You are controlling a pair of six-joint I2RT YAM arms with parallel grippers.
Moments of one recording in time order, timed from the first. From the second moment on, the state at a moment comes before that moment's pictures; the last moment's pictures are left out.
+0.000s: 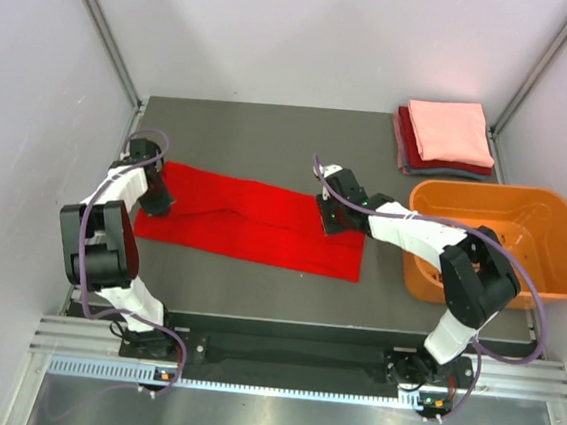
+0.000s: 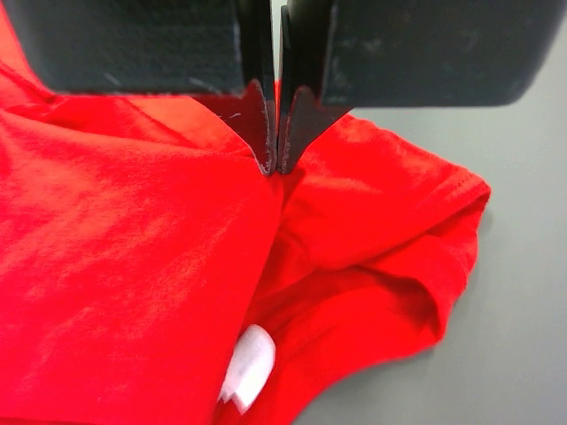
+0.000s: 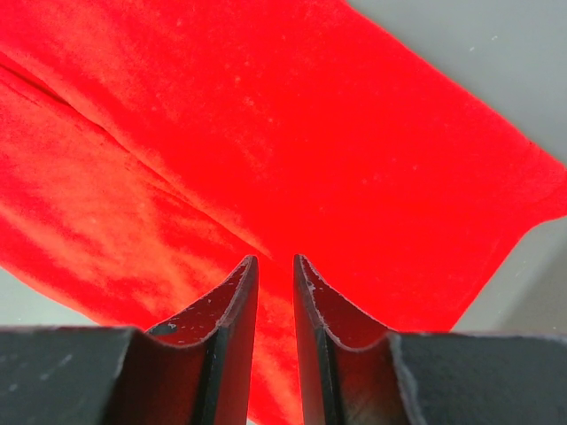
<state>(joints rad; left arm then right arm) 0.20 1.66 1.12 -0.64 -0.08 -0.40 0.68 1.69 1.12 -0.35 0.08 0.20</state>
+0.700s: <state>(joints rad) 0.19 1.63 1.04 -0.64 -0.16 -0.44 0.69 1.70 1.09 -0.32 0.08 0.20</state>
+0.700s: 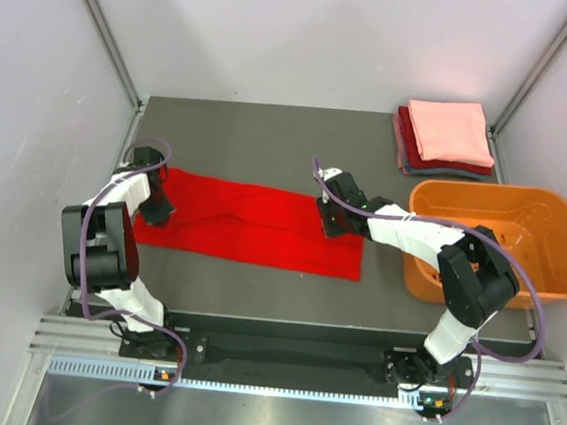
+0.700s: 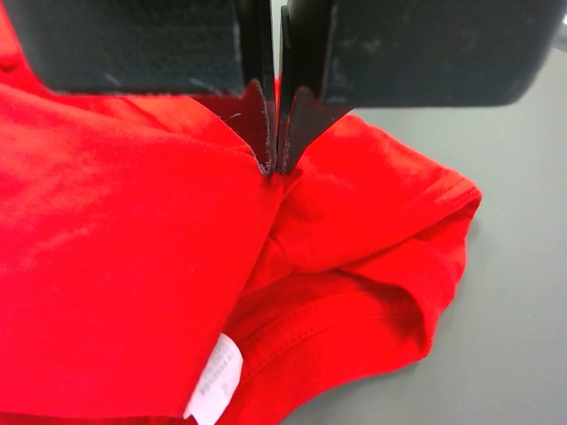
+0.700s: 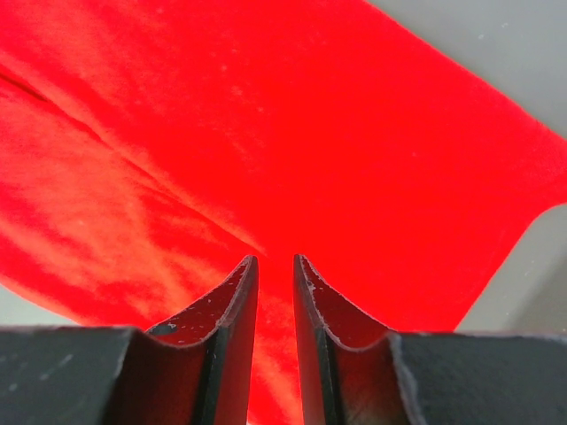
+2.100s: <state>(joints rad) 0.21 2.11 1.59 -0.45 0.03 -0.41 0.57 1.92 1.31 -0.44 0.23 0.17</state>
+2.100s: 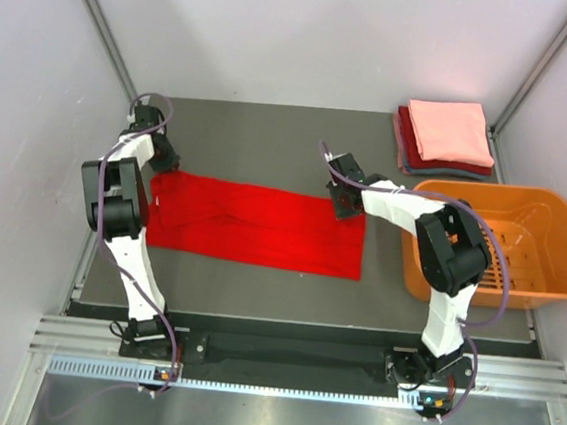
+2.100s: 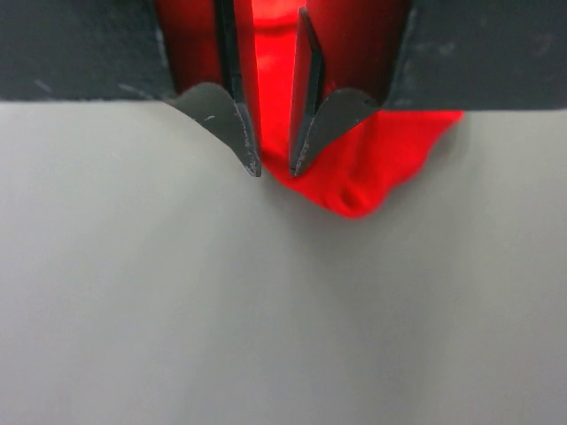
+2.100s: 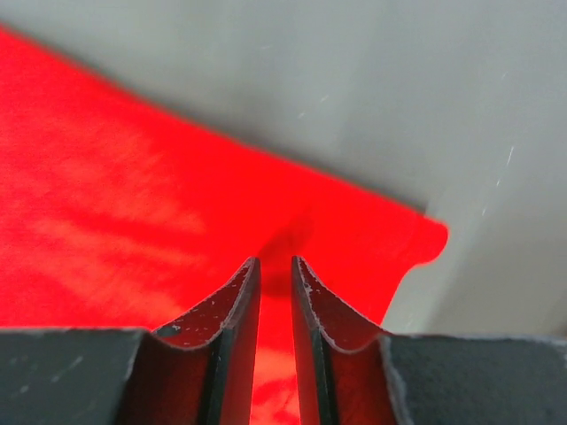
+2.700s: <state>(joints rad) 0.26 2.21 1.70 -0.42 -0.04 -0.40 0.50 1.99 1.37 -0.46 0.21 0.21</state>
